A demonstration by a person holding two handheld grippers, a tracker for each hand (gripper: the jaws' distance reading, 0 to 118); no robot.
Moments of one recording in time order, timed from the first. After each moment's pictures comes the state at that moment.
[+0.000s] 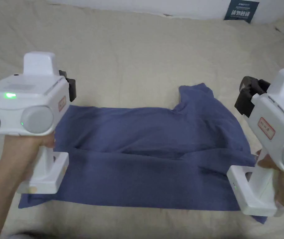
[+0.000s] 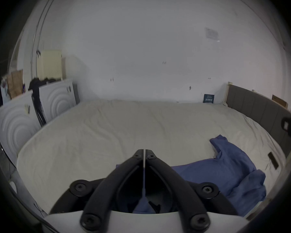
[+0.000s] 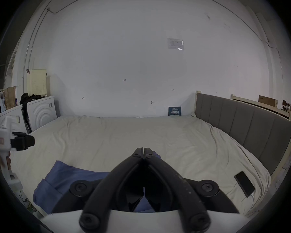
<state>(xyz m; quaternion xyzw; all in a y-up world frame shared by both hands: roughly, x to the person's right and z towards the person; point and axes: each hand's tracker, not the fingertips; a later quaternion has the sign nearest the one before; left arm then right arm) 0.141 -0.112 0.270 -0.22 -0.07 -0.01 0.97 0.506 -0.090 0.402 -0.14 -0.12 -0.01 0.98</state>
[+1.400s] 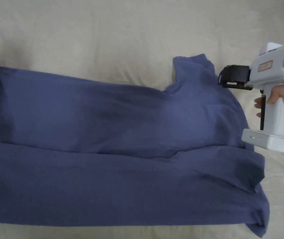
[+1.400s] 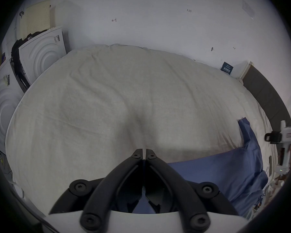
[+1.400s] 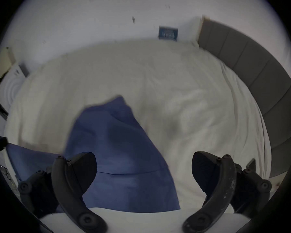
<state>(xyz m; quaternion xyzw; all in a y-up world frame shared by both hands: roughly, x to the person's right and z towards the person) 0.081 -0.190 0.102 -0.43 -0.08 0.02 0.90 0.651 -0.203 0.158 -0.52 -0.16 -0.05 0.84</state>
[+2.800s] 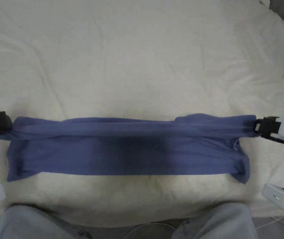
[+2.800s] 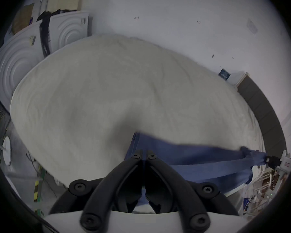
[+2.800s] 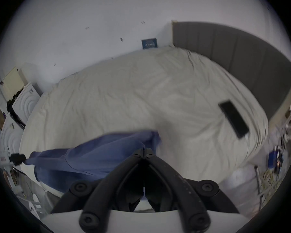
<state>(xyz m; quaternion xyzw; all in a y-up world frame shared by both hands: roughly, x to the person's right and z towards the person) 0.025 -0.204 0.321 -0.45 -0.05 0.10 0.89 0.620 -0.179 0.468 -0.41 -0.16 -0.16 0.88</state>
